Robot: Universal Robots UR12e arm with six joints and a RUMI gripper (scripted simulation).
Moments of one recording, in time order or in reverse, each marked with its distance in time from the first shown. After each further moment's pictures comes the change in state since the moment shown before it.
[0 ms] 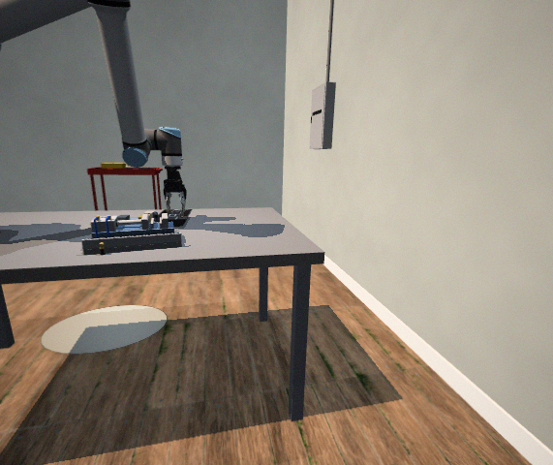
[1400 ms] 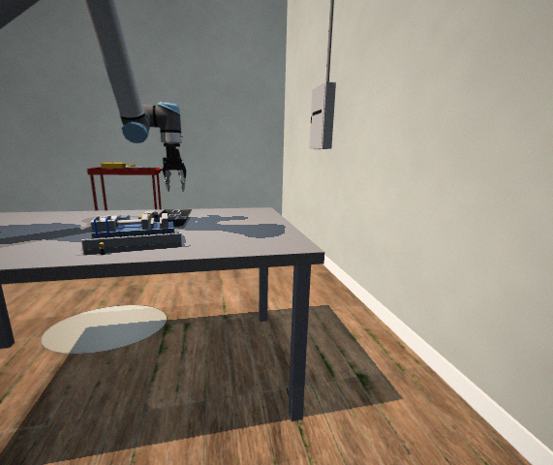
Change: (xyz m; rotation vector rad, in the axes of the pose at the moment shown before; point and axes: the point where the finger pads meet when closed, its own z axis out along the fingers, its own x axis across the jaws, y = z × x) arm 0.005 -0.001 -0.101 0.002 0.010 0.001
